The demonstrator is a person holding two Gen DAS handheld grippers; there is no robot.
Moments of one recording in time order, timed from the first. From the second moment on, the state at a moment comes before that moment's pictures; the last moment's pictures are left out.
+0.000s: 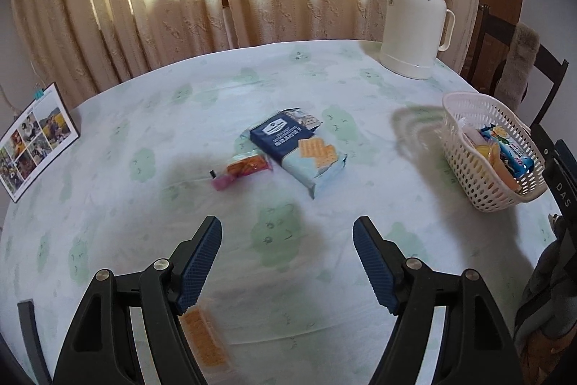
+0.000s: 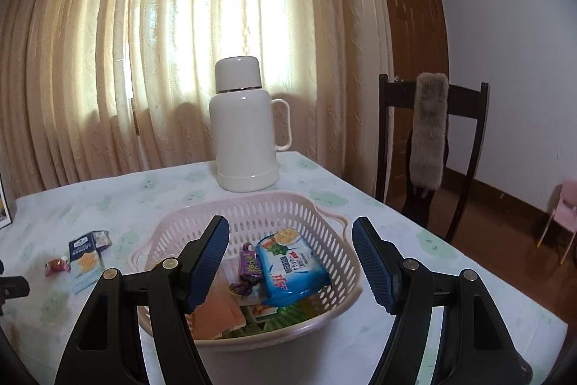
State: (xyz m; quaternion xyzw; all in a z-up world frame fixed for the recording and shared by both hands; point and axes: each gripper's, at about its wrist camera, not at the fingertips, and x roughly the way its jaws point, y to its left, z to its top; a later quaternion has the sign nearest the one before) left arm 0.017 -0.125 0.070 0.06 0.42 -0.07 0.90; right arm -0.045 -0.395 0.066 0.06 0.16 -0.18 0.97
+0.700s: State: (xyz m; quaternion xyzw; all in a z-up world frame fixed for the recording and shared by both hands) left arm -0.001 -0.069 0.055 0.04 0.42 -0.05 0.90; right arm -0.042 -0.336 0.080 0.01 0.15 -0.14 0.98
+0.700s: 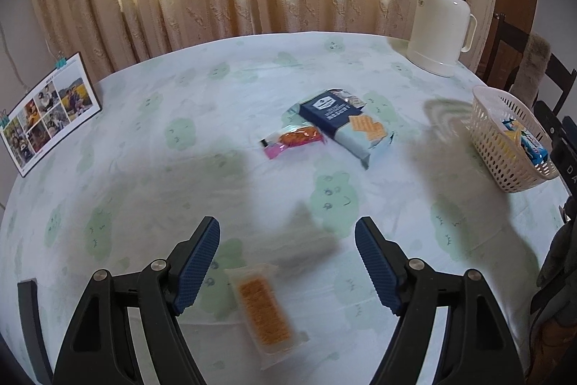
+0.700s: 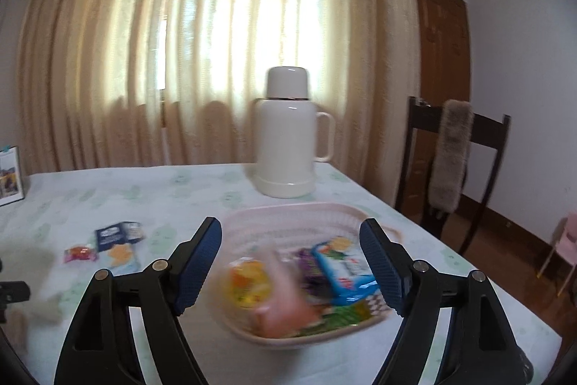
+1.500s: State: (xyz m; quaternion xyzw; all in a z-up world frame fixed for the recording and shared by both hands) left arm -0.024 -0.019 0.018 -0.03 0.50 -0.07 0.86; right arm 0.003 -0.236 0.056 -0.03 0.24 0.02 0.97
